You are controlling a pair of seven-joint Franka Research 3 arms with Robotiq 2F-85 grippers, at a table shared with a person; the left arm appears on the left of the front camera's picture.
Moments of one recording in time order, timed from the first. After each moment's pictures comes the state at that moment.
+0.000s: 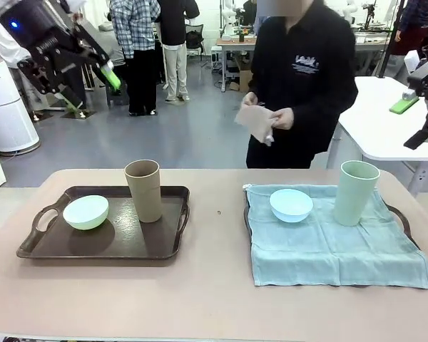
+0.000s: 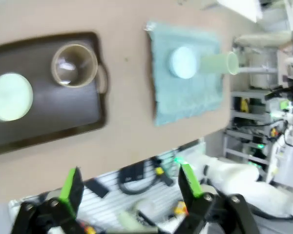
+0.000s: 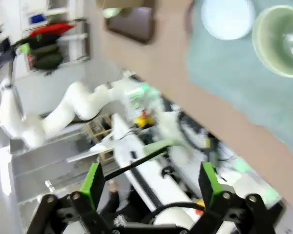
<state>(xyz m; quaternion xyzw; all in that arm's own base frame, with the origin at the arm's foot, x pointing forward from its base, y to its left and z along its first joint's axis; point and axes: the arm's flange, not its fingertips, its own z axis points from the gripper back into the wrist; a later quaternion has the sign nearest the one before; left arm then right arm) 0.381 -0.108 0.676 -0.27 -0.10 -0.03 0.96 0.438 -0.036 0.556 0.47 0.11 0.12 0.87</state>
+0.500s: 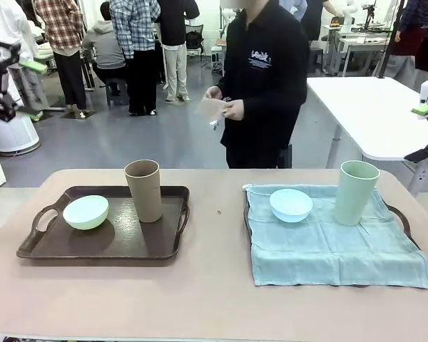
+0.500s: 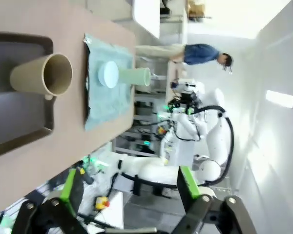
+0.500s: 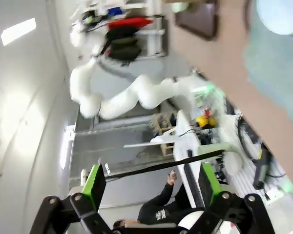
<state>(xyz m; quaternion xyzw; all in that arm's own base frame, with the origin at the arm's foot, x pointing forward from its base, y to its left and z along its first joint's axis) 0.414 0.070 0.568 -0.56 -0.05 0.04 0.83 0.423 -0.065 0.493 0.63 0.14 0.11 0.75</state>
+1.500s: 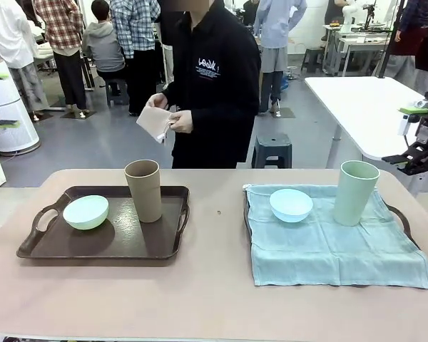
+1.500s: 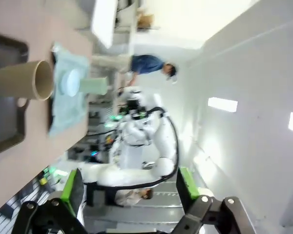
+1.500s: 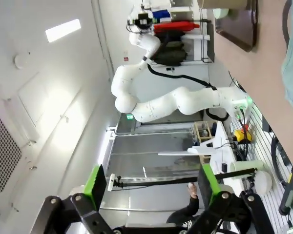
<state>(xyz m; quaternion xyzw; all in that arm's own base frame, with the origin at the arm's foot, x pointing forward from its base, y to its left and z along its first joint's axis) 0.399 0.147 0.523 -0.68 -0.07 0.08 0.72 0.429 -0.049 0.445 0.71 0.15 0.07 0.68</state>
